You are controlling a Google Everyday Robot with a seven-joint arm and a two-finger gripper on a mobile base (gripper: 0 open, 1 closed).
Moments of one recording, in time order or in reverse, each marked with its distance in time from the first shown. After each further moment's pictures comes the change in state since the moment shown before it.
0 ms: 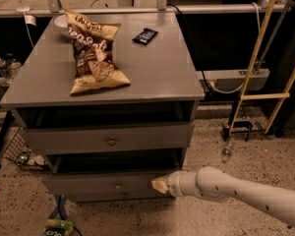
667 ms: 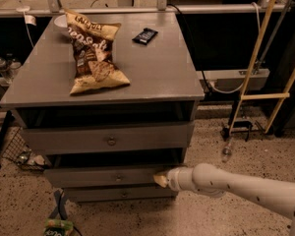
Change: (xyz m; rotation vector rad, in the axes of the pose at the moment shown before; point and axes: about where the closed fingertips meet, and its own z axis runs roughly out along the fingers) arm -0.005 -0.038 0.019 0.088 0.000 0.028
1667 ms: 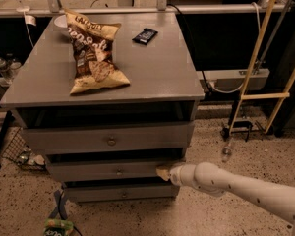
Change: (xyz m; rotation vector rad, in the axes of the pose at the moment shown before) arm -0.021 -0.032 0.005 0.063 -0.093 -0.002
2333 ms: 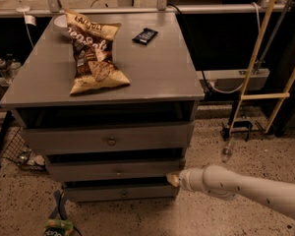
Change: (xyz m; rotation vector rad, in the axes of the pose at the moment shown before) arm 0.036 -0.020 -0.032 0.052 0.097 0.067
